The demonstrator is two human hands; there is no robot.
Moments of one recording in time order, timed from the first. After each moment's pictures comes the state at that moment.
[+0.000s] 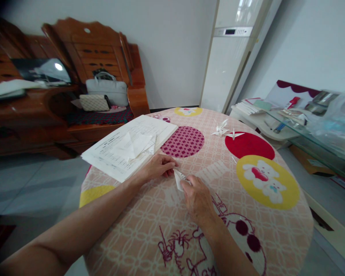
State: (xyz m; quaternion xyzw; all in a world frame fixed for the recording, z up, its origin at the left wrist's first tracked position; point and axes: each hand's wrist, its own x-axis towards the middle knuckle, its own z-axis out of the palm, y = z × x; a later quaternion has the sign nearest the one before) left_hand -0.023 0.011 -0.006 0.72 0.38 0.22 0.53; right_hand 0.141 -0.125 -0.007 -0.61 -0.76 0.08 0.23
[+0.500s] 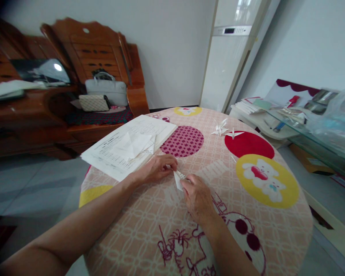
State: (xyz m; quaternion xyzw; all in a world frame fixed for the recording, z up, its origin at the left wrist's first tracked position) left_hand -0.033 0.013 0.005 0.92 0.21 0.21 0.25; right_hand 0.144 -0.124 -0.010 -0.60 -0.75 0.09 0.25
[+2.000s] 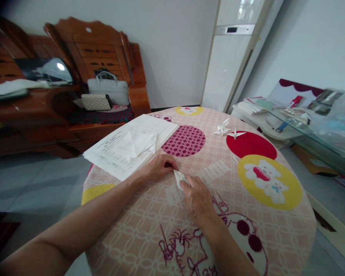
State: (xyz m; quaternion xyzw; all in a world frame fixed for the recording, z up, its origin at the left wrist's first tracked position) left_hand -0.027 0.020 -0.007 0.86 0.29 0.22 0.36; right_hand 0.138 -0.127 -0.007 -0.59 -0.78 0.05 0.18
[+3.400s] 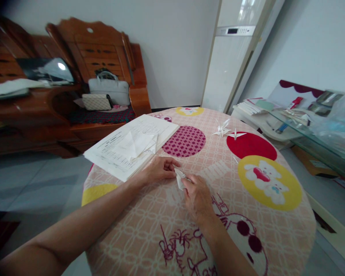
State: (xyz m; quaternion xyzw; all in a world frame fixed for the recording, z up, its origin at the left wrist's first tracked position) left_hand -0.027 0.004 -0.010 0.72 0.36 0.21 0.55; right_hand 0.137 -0.121 -0.014 -0.61 -0.73 0.09 0.29
